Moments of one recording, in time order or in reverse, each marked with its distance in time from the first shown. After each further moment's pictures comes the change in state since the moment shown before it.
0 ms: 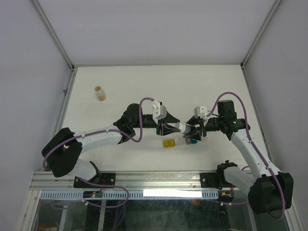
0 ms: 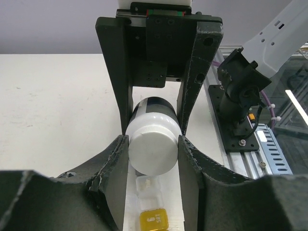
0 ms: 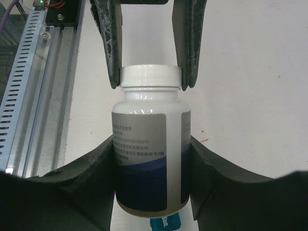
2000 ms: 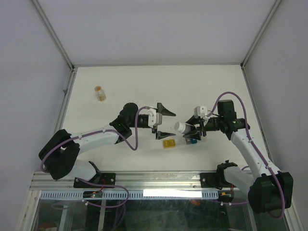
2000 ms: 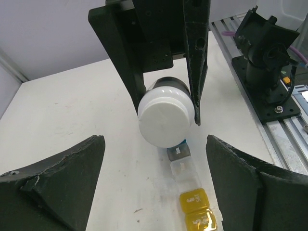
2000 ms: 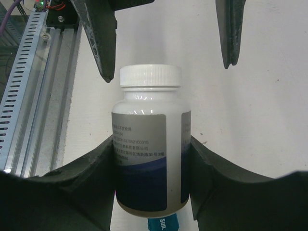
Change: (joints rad) left arm 0.056 -0.048 -0.049 -0.042 0.074 0.300; right arm -0.003 0.006 0.000 0.011 -0.012 -0.004
